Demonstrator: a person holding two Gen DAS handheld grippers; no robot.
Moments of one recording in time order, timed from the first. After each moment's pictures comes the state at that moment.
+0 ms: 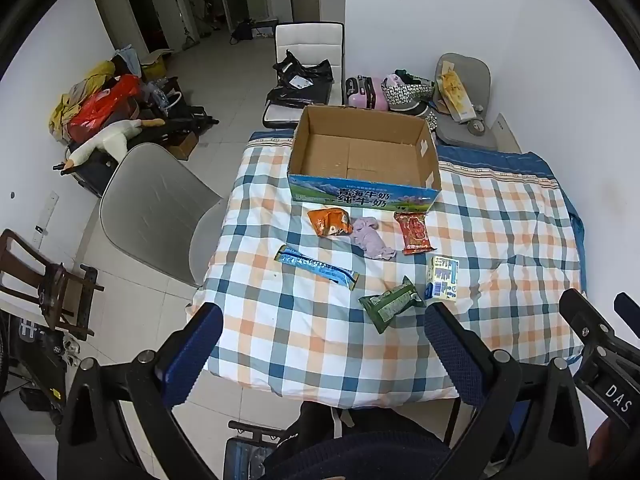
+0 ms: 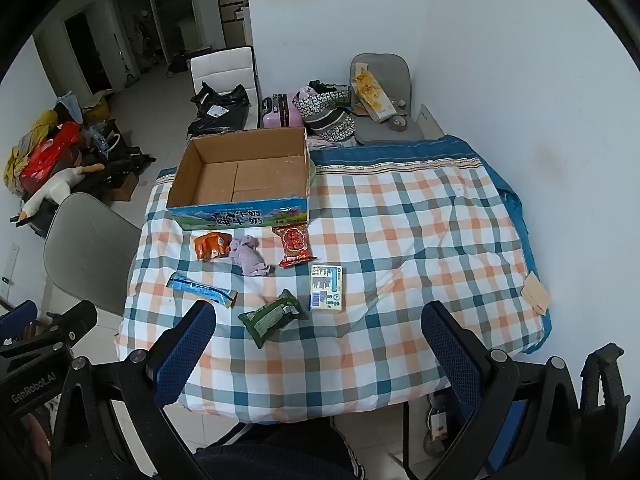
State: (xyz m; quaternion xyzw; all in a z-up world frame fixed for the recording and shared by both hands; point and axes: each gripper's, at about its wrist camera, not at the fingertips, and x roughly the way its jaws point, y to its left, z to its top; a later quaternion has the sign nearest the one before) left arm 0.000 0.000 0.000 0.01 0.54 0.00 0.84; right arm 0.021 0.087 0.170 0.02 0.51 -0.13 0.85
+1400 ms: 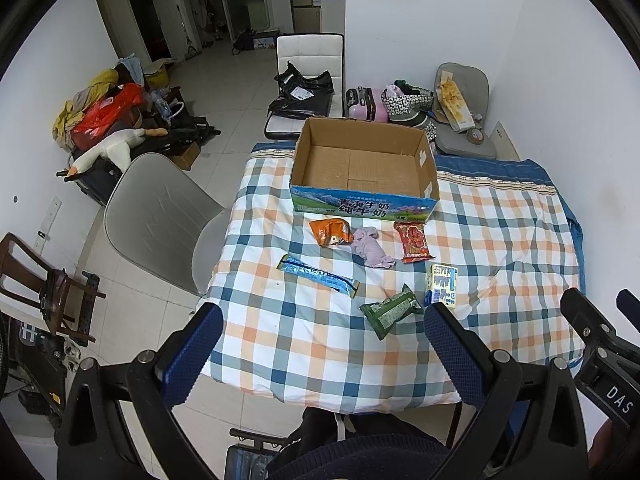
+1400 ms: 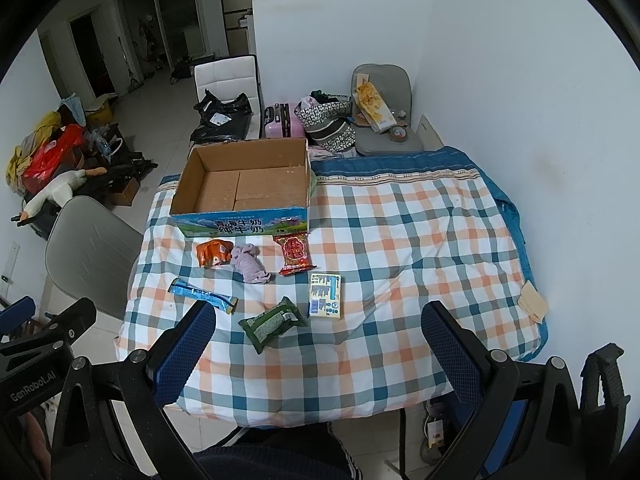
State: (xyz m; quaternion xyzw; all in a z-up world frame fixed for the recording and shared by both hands) left arm 0.007 0.001 0.013 0.01 0.53 0.00 0.85; right arm 0.020 0.087 0.183 0.02 0.50 -0.13 0.85
